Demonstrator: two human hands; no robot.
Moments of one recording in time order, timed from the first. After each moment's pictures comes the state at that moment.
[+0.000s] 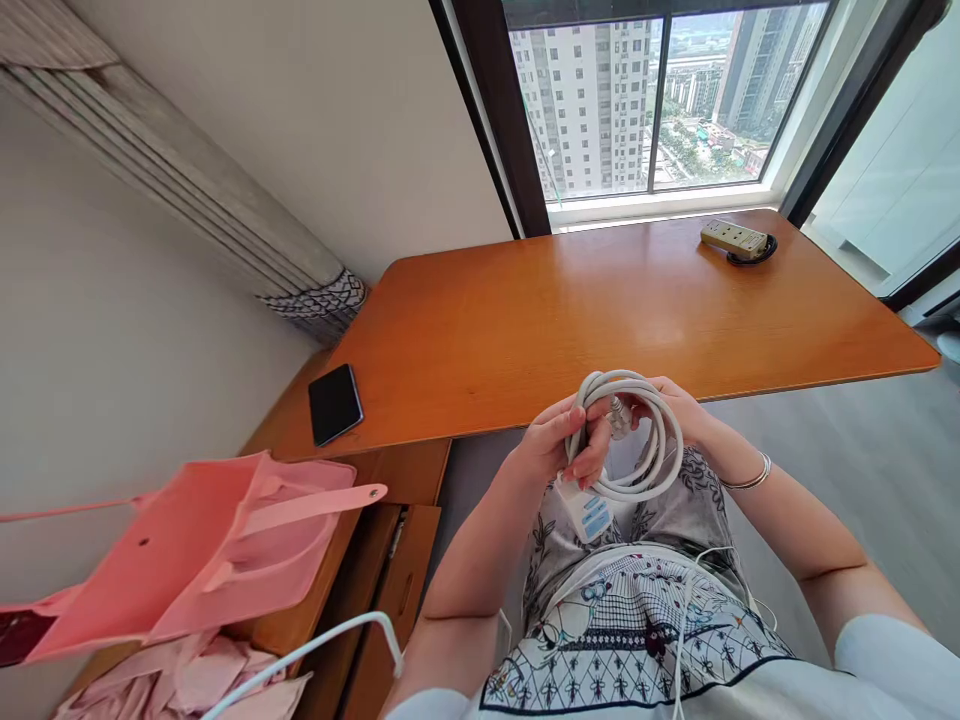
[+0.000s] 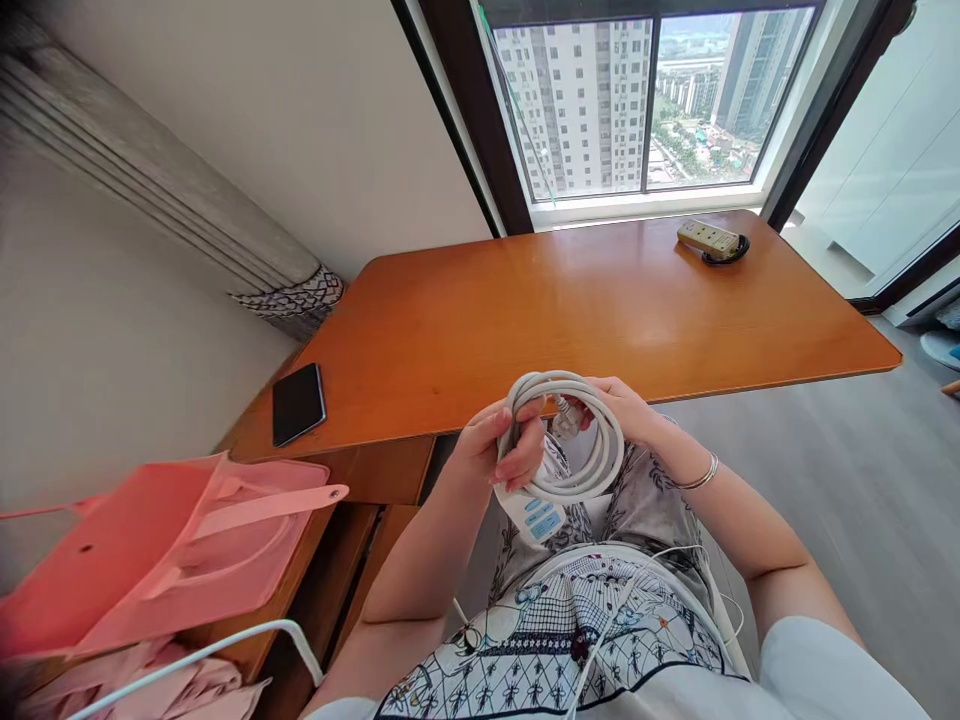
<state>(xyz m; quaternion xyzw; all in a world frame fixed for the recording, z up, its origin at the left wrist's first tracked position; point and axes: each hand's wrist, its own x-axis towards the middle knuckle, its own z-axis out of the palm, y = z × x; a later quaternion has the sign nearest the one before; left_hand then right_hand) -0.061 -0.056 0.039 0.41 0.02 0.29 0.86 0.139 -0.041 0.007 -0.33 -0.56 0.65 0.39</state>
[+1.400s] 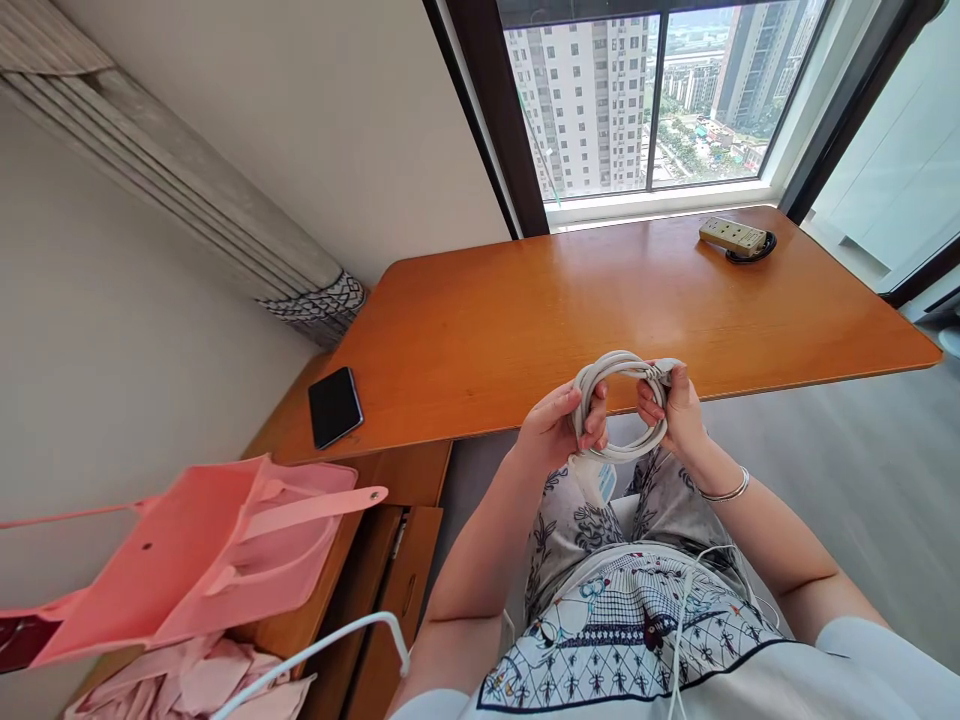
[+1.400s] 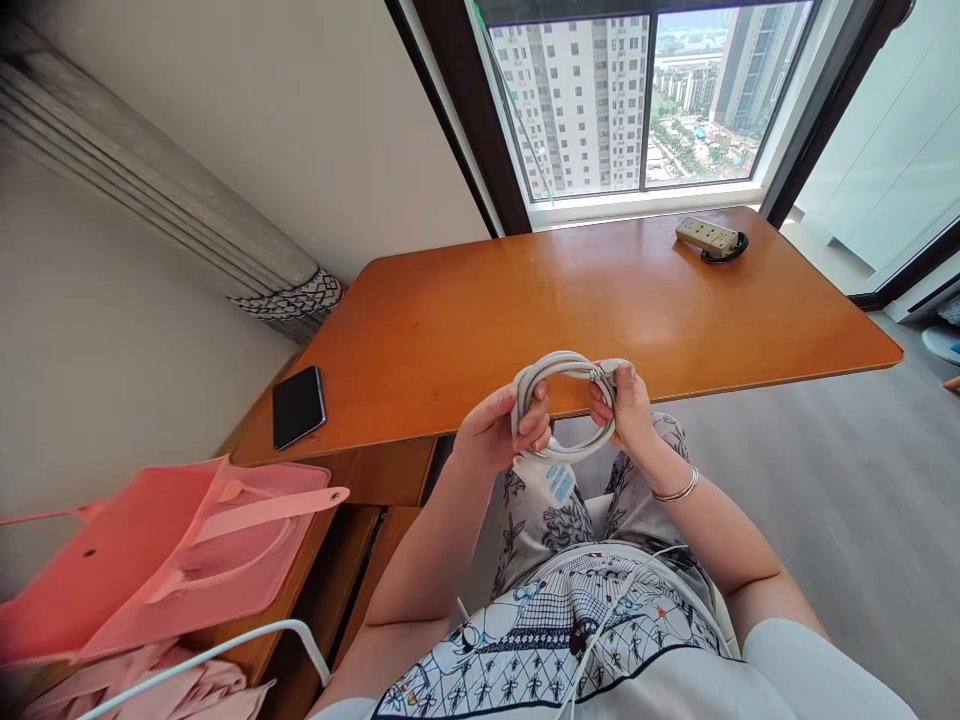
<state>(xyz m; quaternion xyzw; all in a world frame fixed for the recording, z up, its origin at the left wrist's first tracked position) -0.058 -0.043 0.041 0.40 0.16 0.36 0.83 0.117 -0.053 0.000 -0.33 -0.33 0.60 0.65</state>
